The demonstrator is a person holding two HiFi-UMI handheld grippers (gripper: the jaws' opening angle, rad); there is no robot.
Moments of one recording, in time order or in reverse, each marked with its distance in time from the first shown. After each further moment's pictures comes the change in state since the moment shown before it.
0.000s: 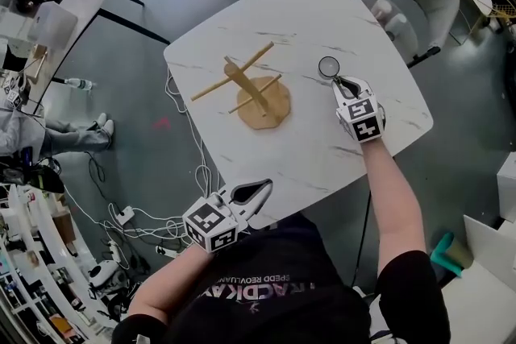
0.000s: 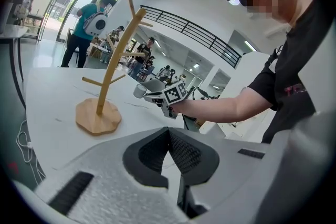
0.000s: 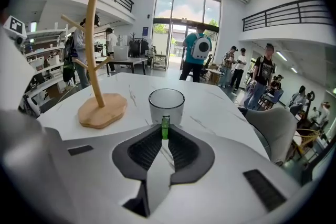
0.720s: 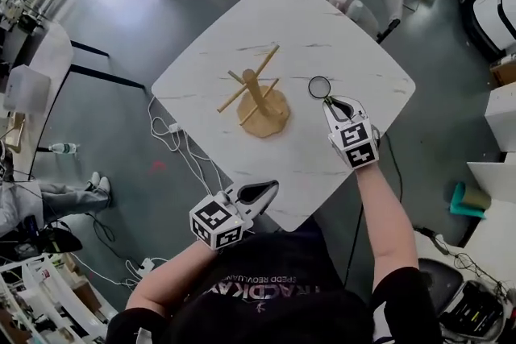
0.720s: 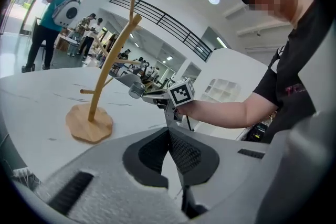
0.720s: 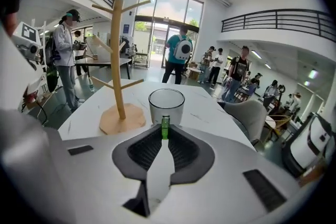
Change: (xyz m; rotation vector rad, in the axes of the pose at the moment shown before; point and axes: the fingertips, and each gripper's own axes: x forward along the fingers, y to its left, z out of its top) left arm -0.048 0.023 0.006 0.128 0.103 -0.315; right arm -0.082 0.081 0.022 0.112 0.030 -0.226
